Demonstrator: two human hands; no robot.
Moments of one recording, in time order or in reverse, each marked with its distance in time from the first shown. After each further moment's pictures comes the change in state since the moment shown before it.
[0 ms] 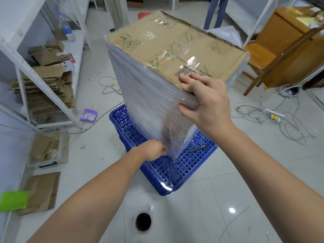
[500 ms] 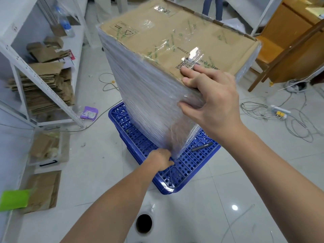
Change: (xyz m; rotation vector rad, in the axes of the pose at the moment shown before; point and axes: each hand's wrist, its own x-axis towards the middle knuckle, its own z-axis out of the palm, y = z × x) left_hand 0.040 0.017 0.064 0.107 -0.050 -0.296; right_hand -0.002 0.001 0.001 0.025 0.020 0.000
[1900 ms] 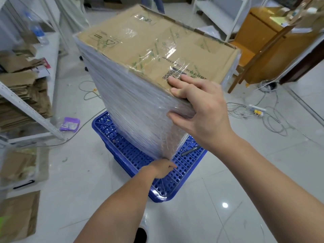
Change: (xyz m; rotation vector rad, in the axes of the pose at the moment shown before) left_hand 0.040 0.014 0.019 -0.325 -0.182 0.273; right_hand -0.004 -0.005 -0.005 -0.040 -0.024 0.014
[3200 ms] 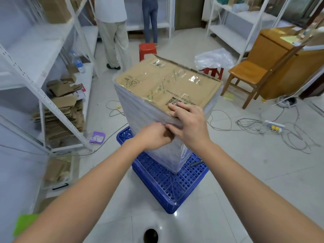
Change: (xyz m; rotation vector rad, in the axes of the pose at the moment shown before) left_hand -0.225 0.138 -0.171 0.326 0.588 0.045; right_hand 0.009 -0.009 -0.005 -0.008 0.002 0.078
